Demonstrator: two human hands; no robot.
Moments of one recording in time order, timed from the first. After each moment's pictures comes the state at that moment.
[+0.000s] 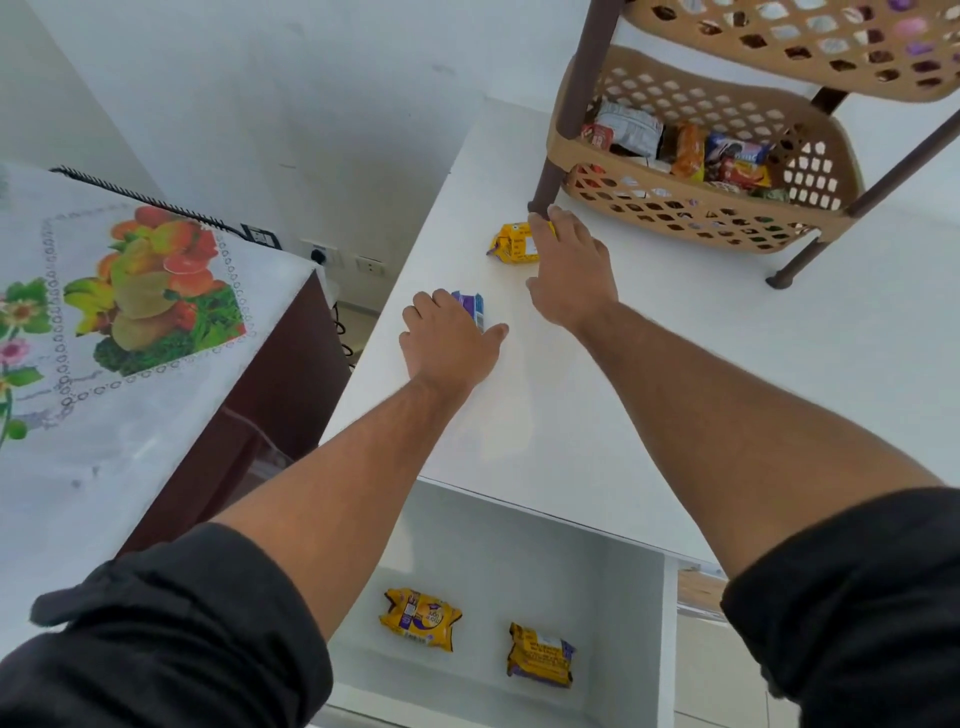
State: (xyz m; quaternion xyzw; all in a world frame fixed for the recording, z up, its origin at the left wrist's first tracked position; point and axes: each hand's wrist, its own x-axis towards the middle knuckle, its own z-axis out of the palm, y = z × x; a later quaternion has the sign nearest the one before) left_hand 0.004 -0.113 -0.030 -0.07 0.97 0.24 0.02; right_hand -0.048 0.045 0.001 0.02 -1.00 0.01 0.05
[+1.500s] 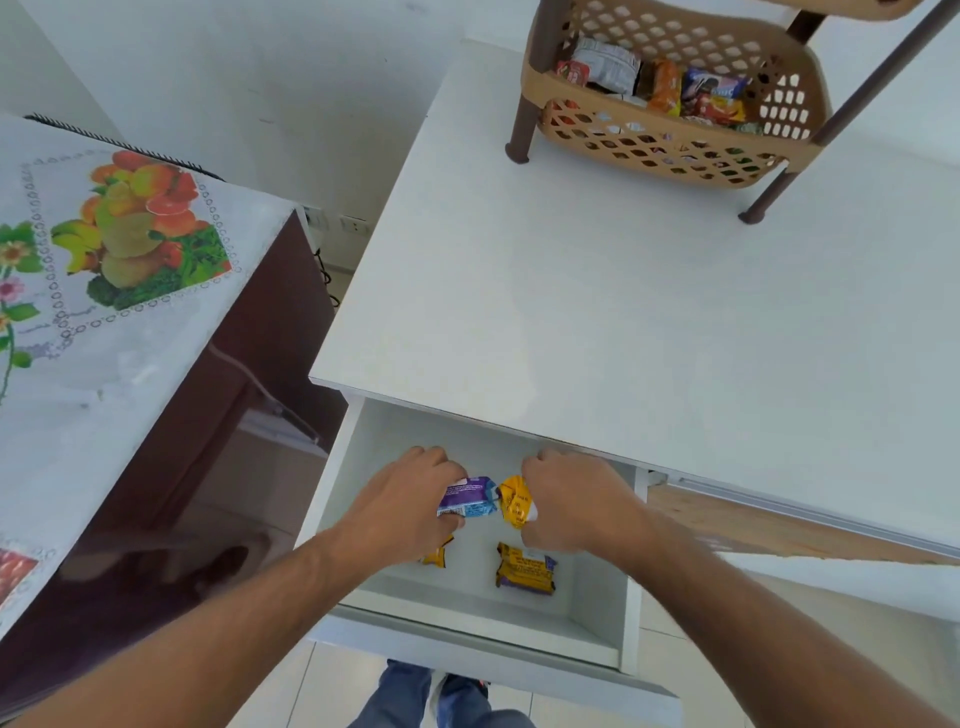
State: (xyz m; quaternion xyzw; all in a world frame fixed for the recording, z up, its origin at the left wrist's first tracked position) left_hand 0.213 -0.194 -0.083 0.29 0.92 0.17 0.22; right_hand 0.240 0.024 -0.021 0.10 -0.94 0.00 -0.33
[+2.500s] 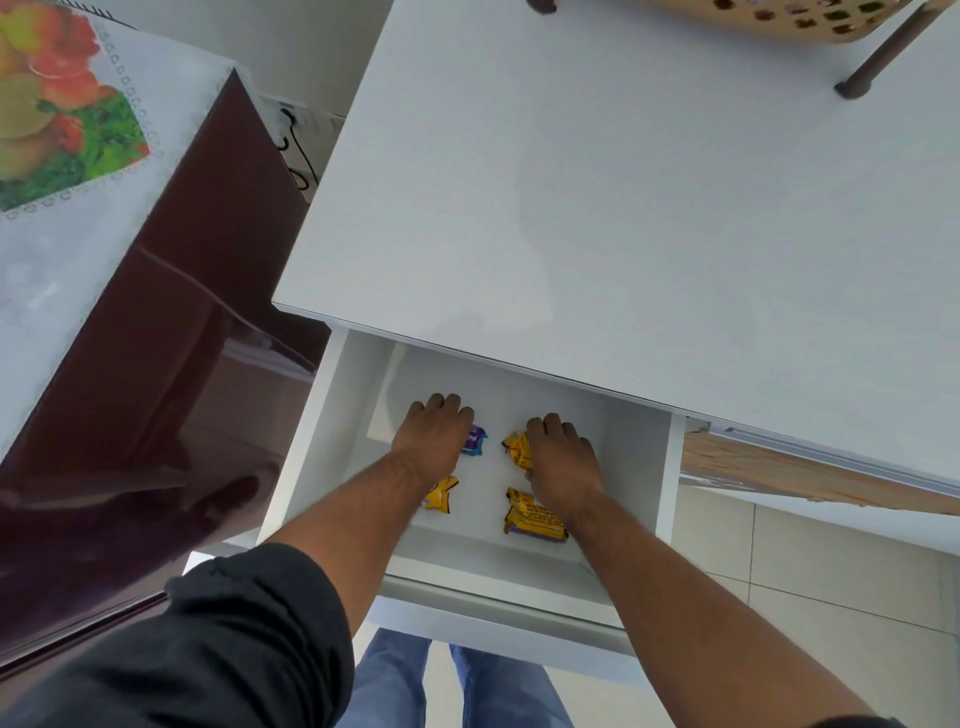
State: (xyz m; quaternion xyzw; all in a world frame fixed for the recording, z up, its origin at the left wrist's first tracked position) left_hand 0.194 -0.151 -0.213 0.28 0.91 -0.04 0.29; right_hand 0.269 0.036 -0.220 -0.01 -0.96 0.04 -0.27
